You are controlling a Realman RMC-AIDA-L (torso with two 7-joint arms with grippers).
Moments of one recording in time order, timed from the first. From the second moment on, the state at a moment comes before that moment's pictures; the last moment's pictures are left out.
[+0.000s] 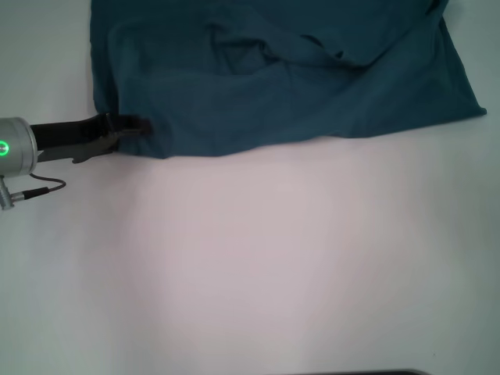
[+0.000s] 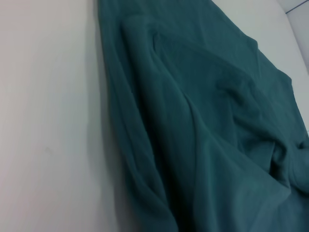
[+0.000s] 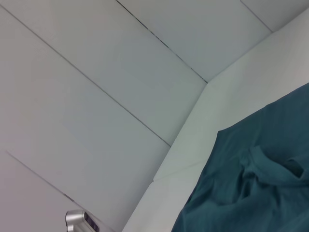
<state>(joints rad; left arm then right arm) -0.50 -2.13 -2.32 -0.74 -0.98 1.15 -2.48 0.25 1.93 -0.44 -0.66 -1.84 -1.85 1.92</state>
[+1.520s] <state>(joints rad) -0.54 -2.08 -2.46 -0.74 -1.01 1.35 -2.52 0.59 1.83 -0.63 -0.78 -2.49 -1.43 2.28</state>
